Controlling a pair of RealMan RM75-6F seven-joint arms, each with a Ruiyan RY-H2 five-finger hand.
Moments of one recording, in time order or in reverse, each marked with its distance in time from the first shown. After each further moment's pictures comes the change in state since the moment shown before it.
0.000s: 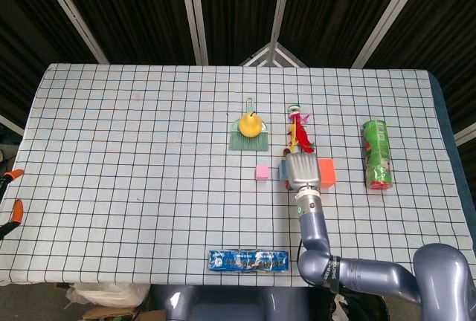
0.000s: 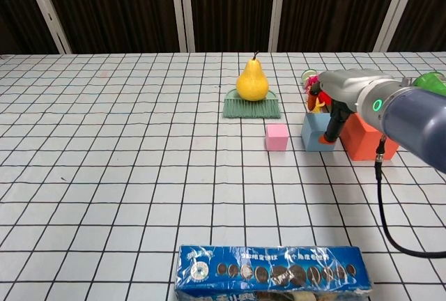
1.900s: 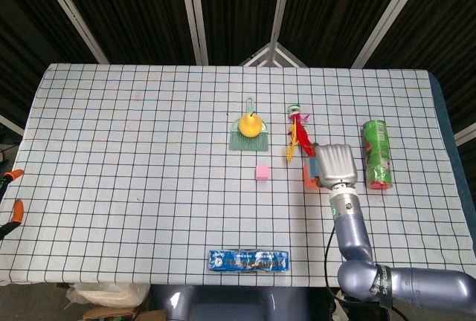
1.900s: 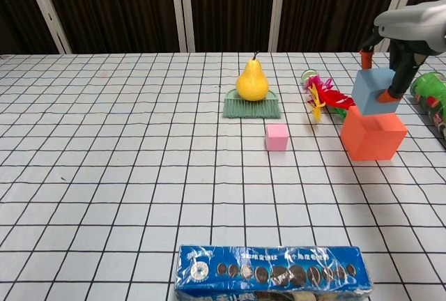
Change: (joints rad) left arm 0.000 -0.002 -0.002 -0.014 -0.014 -0.007 0.023; right arm -0.037 0.386 -0.009 -0.432 0.044 0.089 -0.091
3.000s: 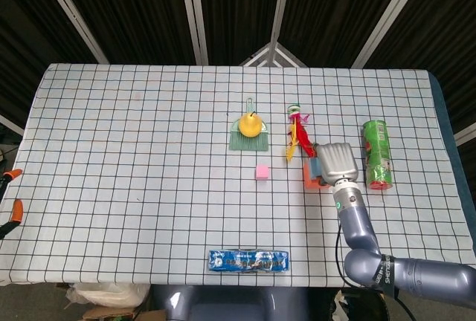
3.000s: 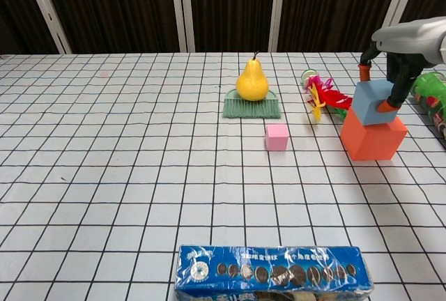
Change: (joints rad) left arm 0.002 -0.011 -0.008 -0.006 -0.017 0.002 0.041; right arm 0.040 0.028 -0.072 0.129 0.004 -0.161 0.120
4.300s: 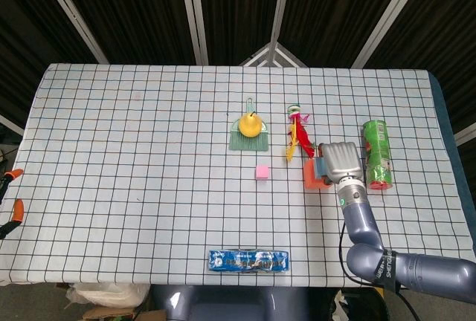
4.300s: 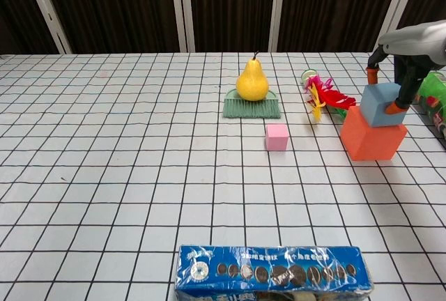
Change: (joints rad) left arm -0.002 -0.003 -0.001 -0.002 -0.005 -0.007 0.011; right arm 0.039 0.022 -0.043 0.030 0.053 -0.031 0.034
